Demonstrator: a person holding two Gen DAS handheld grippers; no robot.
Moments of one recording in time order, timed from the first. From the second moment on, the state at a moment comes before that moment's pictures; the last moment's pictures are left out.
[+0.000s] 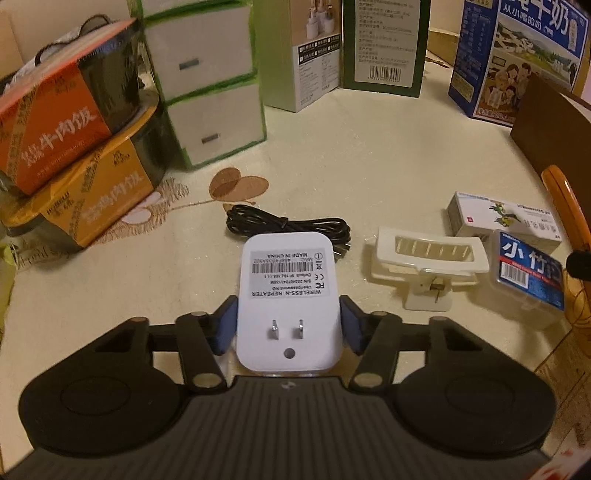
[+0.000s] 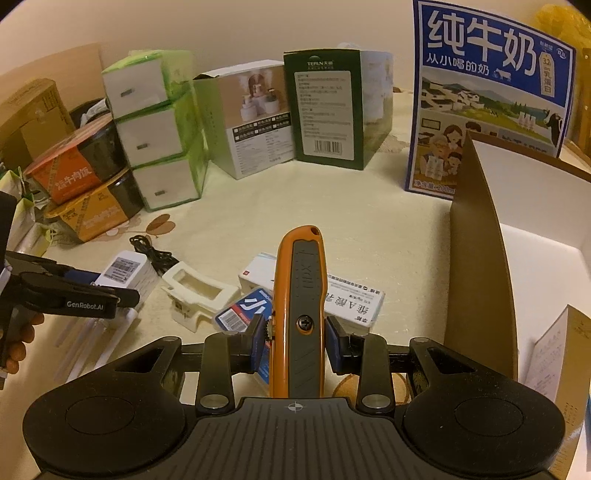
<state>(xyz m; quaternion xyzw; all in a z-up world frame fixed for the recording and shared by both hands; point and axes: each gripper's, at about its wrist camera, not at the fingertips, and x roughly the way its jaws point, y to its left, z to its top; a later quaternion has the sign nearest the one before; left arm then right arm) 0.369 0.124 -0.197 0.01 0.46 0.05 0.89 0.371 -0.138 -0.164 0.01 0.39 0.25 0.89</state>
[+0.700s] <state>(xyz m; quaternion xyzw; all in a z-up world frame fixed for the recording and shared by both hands) 0.305 0.110 -0.196 -0.03 0.49 0.09 0.87 0.348 -0.148 -0.151 0.03 0.40 0.26 0.88</state>
